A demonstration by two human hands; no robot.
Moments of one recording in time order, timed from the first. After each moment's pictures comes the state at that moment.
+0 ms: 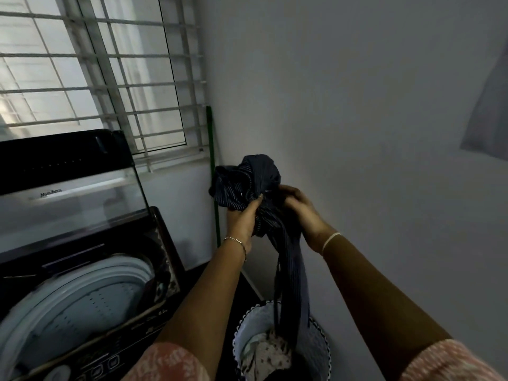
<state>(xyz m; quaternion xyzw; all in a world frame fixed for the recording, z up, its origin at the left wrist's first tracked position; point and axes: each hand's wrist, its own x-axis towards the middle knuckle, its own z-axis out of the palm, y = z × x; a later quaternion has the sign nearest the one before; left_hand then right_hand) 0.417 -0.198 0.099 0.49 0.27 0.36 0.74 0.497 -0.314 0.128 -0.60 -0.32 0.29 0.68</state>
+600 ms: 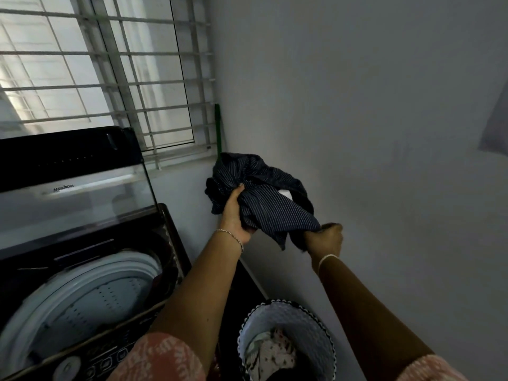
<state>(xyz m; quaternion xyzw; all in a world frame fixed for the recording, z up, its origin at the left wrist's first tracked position) 0.400 -0.180 0.124 0.32 0.25 0.24 0.88 0.497 -0.317 0.069 -0.79 -0.03 0.08 0.60</state>
